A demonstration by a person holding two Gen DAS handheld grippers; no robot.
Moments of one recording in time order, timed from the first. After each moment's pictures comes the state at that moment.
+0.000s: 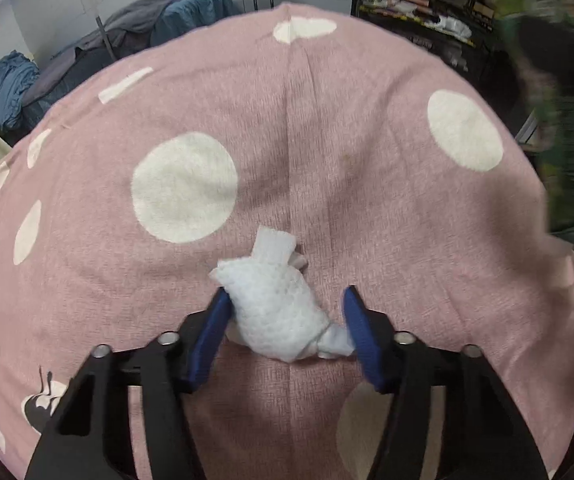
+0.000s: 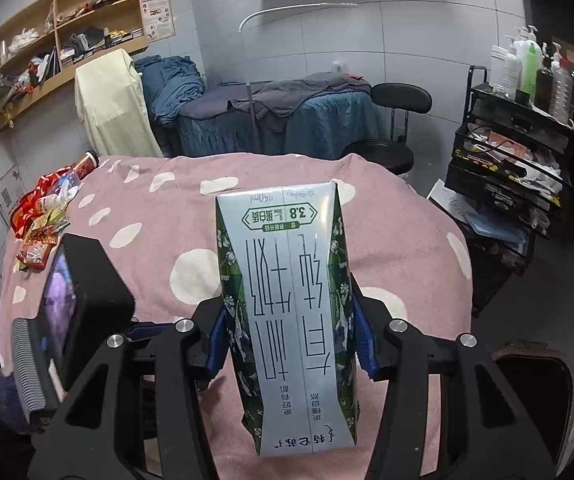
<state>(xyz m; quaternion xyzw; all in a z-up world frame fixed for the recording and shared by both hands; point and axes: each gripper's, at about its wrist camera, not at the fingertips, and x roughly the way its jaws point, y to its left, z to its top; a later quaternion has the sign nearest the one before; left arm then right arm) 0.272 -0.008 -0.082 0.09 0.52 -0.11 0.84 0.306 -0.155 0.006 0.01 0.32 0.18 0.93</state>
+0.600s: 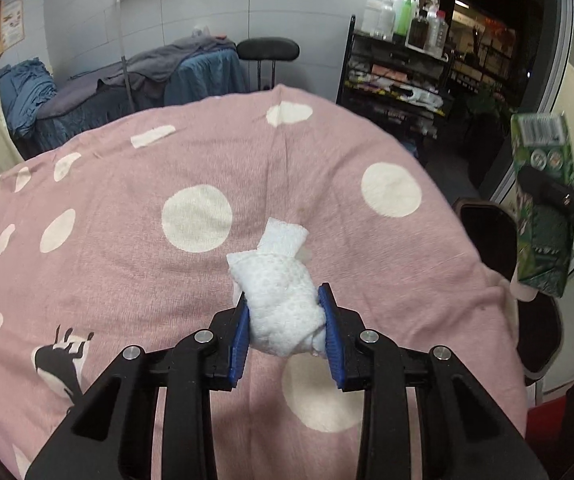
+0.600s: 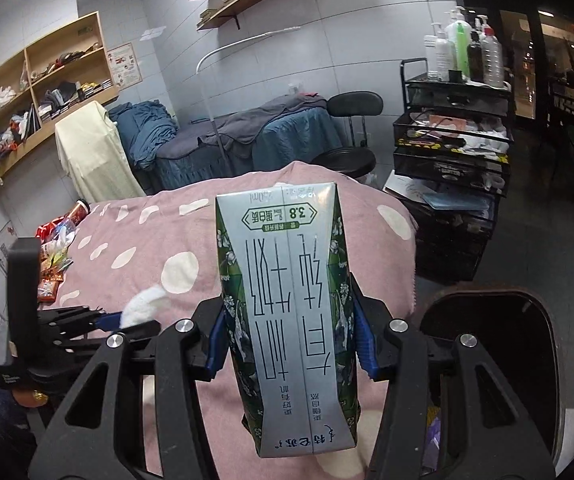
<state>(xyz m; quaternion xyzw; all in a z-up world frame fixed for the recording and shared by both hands) 0.205 -0.005 -0.023 0.03 0.41 -0.12 0.90 0.231 -0.238 0.006 0.09 0.29 0.14 0.94</state>
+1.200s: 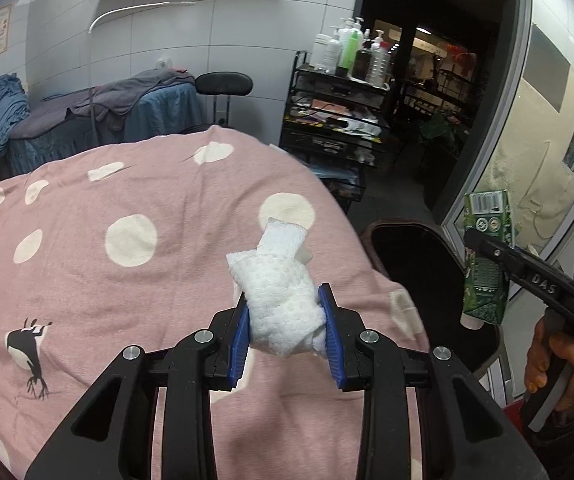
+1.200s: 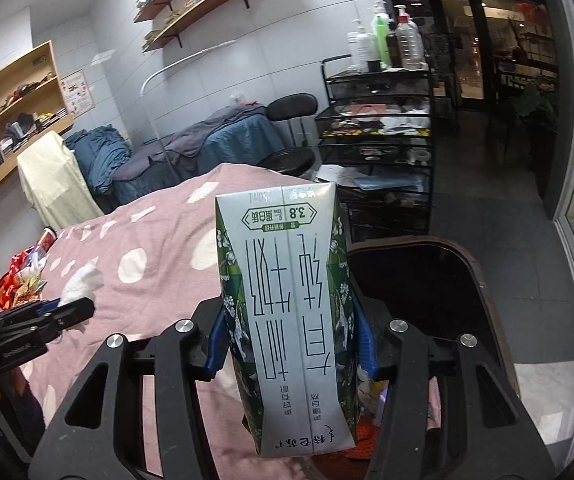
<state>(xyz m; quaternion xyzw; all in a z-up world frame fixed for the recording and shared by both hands) 0.160 -0.060 0.007 0.00 0.36 -0.20 0.91 0.164 -0.318 -0.012 0.13 0.29 0.04 0.95</state>
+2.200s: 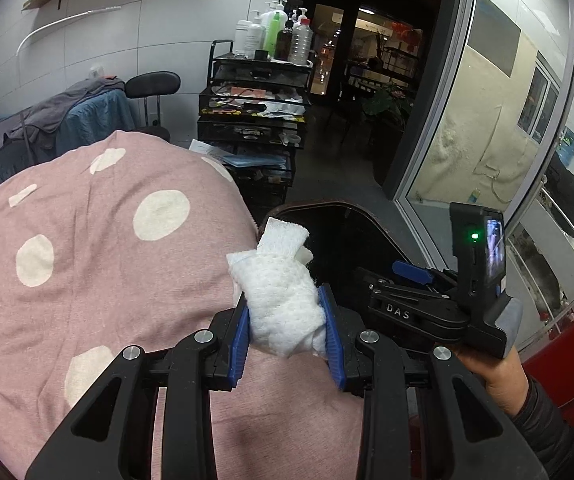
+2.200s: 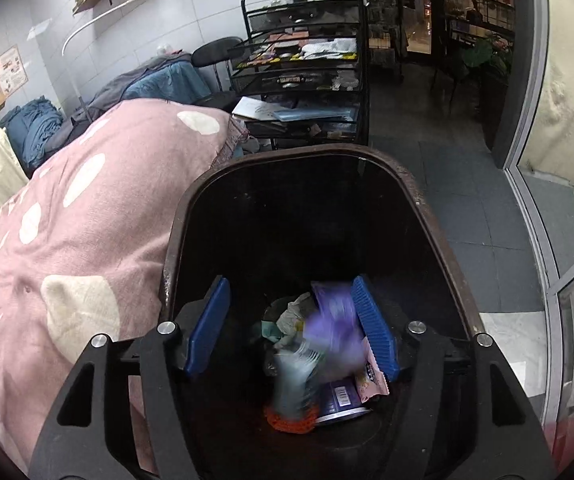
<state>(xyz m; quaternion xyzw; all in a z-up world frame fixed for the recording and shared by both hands) 0.148 -0.150 -0.007 0.03 0.36 -0.29 0.89 0.182 -0.372 -0.103 0.12 0.38 -0.06 0.91</state>
